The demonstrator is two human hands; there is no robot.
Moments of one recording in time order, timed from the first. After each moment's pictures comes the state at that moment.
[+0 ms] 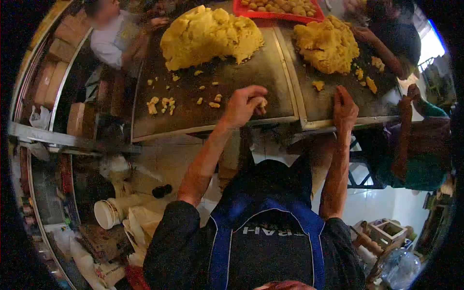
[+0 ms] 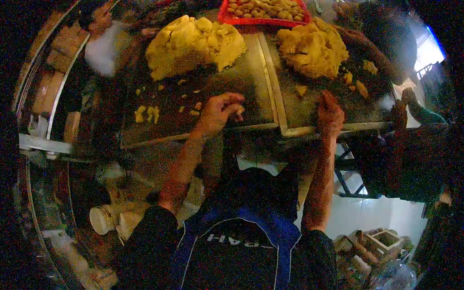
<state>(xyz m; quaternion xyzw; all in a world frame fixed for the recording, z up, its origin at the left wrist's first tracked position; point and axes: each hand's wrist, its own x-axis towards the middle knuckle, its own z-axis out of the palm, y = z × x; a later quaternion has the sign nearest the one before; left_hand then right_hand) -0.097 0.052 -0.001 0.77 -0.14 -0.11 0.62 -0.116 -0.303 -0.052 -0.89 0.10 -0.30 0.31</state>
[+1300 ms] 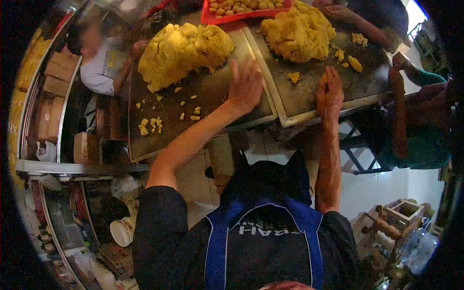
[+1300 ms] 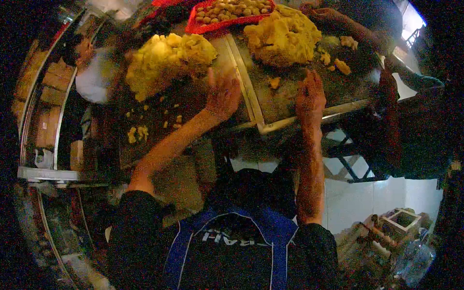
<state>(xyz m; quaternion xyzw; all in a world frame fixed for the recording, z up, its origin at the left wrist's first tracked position) -0.019 -0.025 -0.041 0.79 -0.50 0.36 -0.06 -0.109 -0.299 -0.044 -0.83 0.07 -0.49 0.27</state>
